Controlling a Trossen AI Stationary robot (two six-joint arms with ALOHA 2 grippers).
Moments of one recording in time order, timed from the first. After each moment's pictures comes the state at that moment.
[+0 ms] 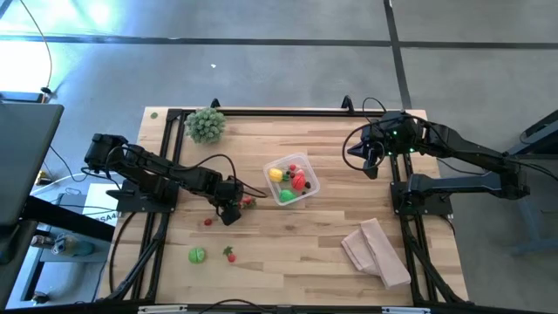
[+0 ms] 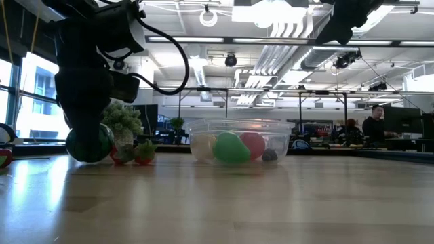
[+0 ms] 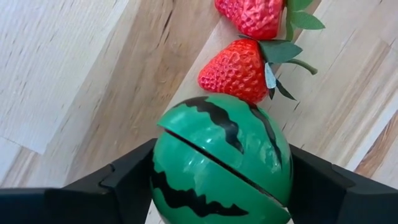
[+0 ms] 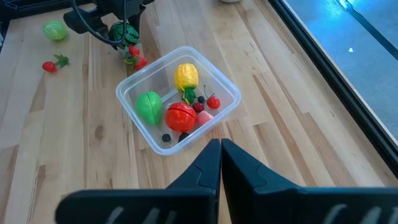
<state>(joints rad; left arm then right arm) -0.01 1.45 0.67 -0.55 -0.01 -0.68 -0.35 0.86 0.98 -0.80 -0.12 -0.02</state>
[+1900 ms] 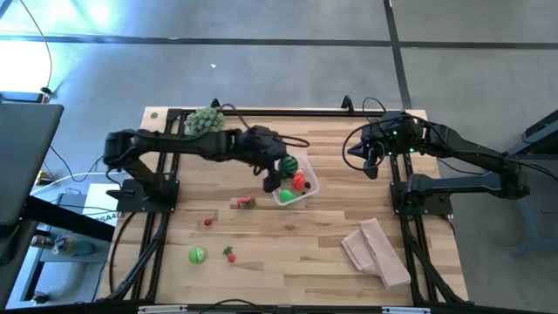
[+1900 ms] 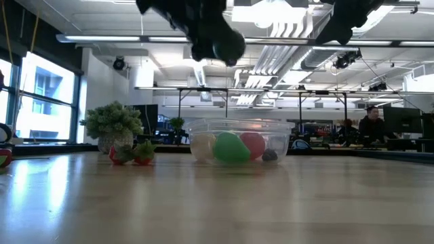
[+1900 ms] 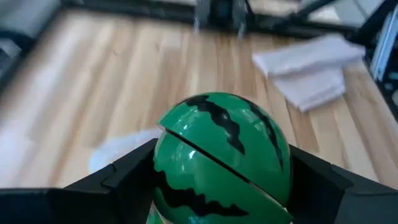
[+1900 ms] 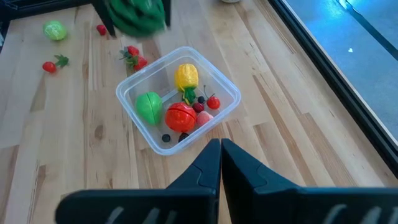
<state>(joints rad) 0.25 1.61 1.24 -0.26 0.13 -0.03 -0.35 0.86 0.98 -0.80 -0.12 -0.02</state>
